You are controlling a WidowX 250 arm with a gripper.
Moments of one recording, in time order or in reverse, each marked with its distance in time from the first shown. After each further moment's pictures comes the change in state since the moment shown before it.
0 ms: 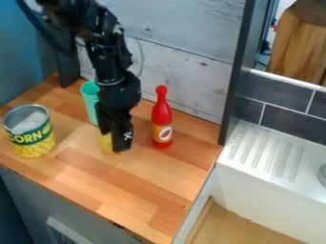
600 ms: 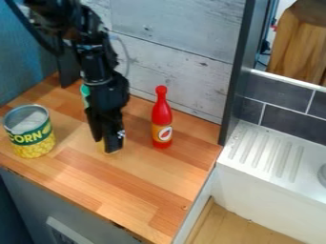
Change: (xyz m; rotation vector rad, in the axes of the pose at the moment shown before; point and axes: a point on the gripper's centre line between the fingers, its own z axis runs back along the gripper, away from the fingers) arm -0.014 0.008 -0.003 -0.093 -0.003 0.117
